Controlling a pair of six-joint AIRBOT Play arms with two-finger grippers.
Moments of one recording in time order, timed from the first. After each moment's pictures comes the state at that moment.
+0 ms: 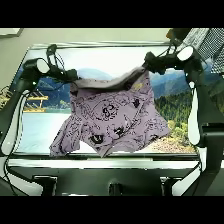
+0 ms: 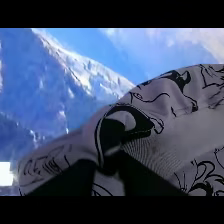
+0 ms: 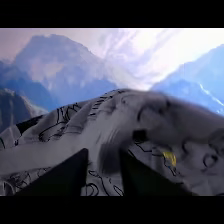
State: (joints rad) left arm -0.15 -1.79 1.82 1.34 -1.04 -1.75; right arm 0.02 -1.90 2.06 -0.97 1.10 1.69
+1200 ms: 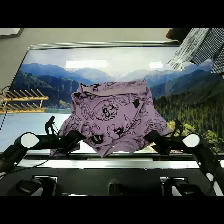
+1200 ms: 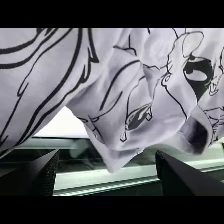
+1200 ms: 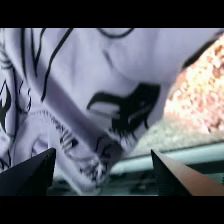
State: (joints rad) left arm -0.28 -0.84 0.46 0.84 -0.90 -1.93; right arm 0.00 -0.83 0.40 -0.94 0.95 1.87
